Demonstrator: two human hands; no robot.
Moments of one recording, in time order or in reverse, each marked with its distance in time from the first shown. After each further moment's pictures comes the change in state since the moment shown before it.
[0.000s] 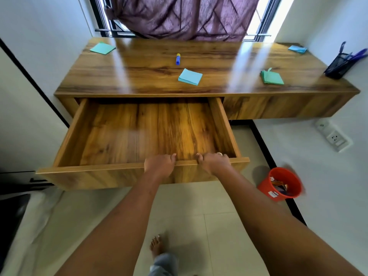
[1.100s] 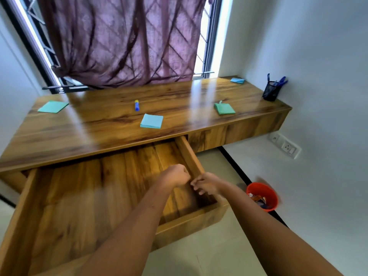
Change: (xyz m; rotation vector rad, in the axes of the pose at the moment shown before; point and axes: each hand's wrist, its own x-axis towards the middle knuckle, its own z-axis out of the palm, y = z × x) left_hand 0.081 0.124 -0.070 -0.251 -0.230 0.228; right_hand 0.019 0.052 -0.071 0.709 -0.139 0.133
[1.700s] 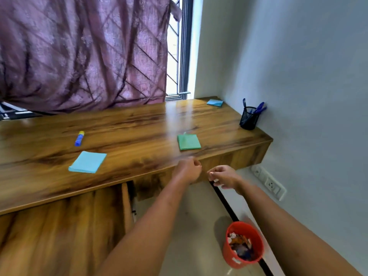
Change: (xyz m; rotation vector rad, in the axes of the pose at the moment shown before) left_hand 0.224 0.255 0.031 -0.220 0.262 0.105; right_hand 0.089 0.084 -0.310 0.202 0.259 -0.082
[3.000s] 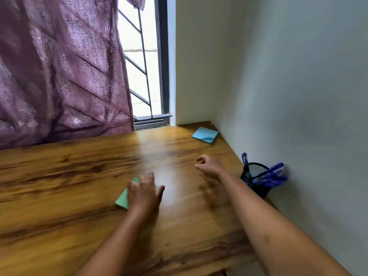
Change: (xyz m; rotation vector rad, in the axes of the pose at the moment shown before) left_hand 0.358 0.008 0.052 0.777 0.213 -0.158; right_hand 0.430 -0.058 -0.195 -0.305 -0.023 -0.146
